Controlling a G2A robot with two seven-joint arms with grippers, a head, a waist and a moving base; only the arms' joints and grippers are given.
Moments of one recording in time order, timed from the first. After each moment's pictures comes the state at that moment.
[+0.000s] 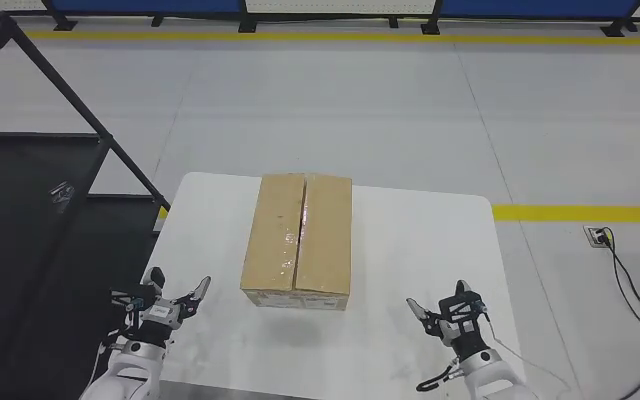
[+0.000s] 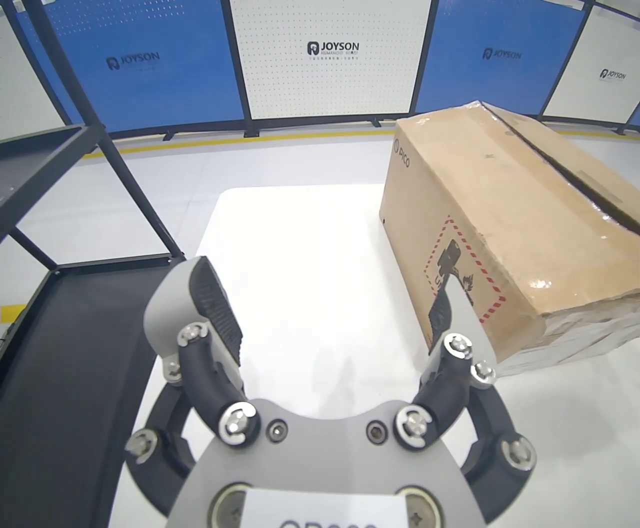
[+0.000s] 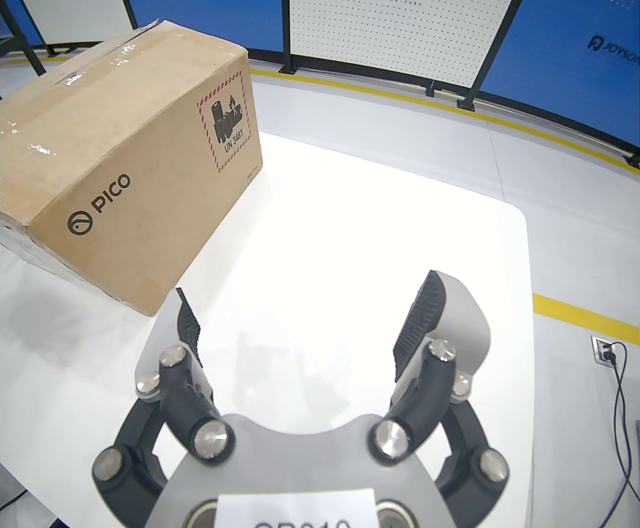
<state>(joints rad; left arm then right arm) 1.53 -1.15 -1.64 -1.68 1.20 -0.18 0.17 -1.56 -1.18 1.41 -1.87 -1.33 -0.03 0.09</state>
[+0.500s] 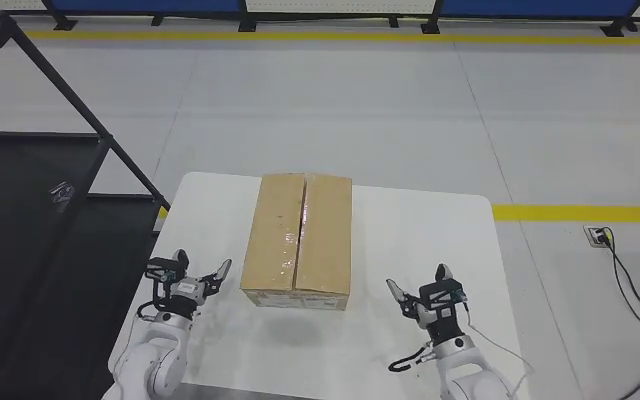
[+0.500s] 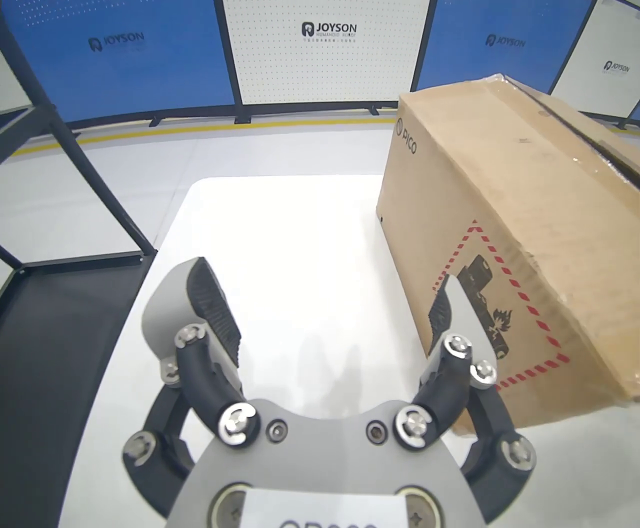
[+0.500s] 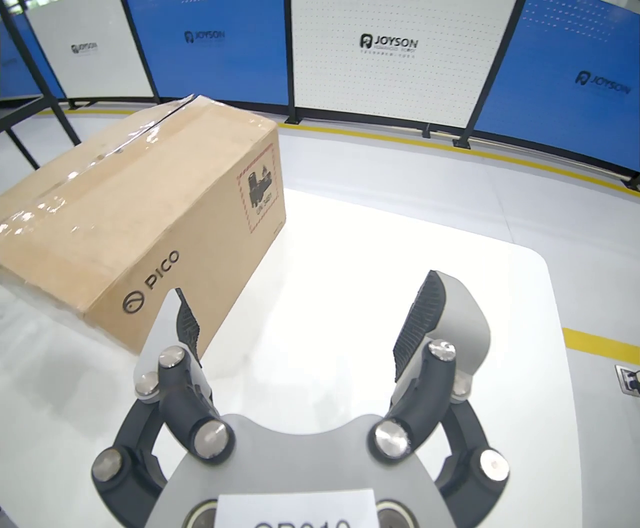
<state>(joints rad) 1.27 -1.18 -1.47 -1.41 1.22 -0.15 0.20 -1.42 -1.22 1.25 -1.80 -1.31 0.13 -0.03</state>
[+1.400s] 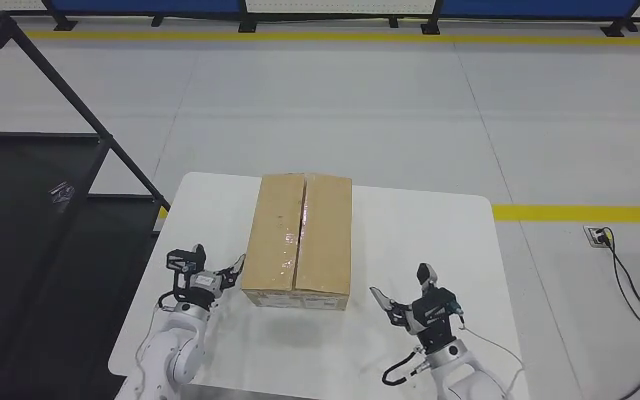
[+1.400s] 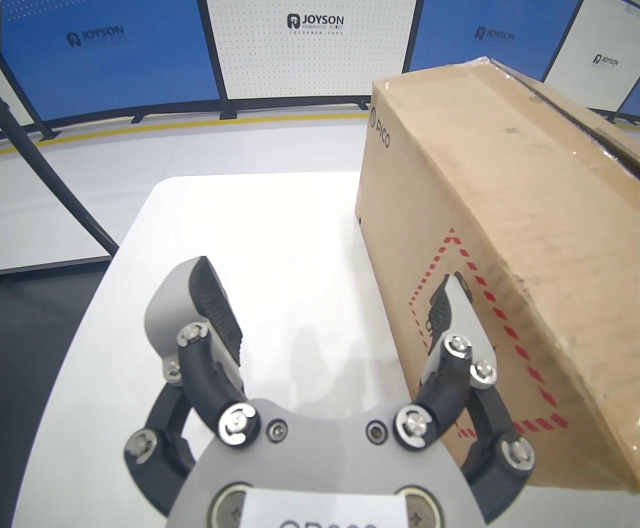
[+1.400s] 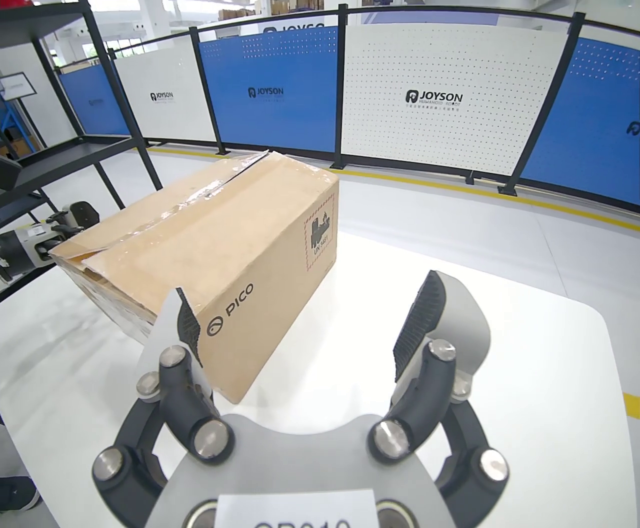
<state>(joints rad) 1.19 -1.20 -1.38 -1.34 1.22 -0.12 0.18 -1.44 -1.22 1.25 -1.79 -1.31 -0.07 -0.18</state>
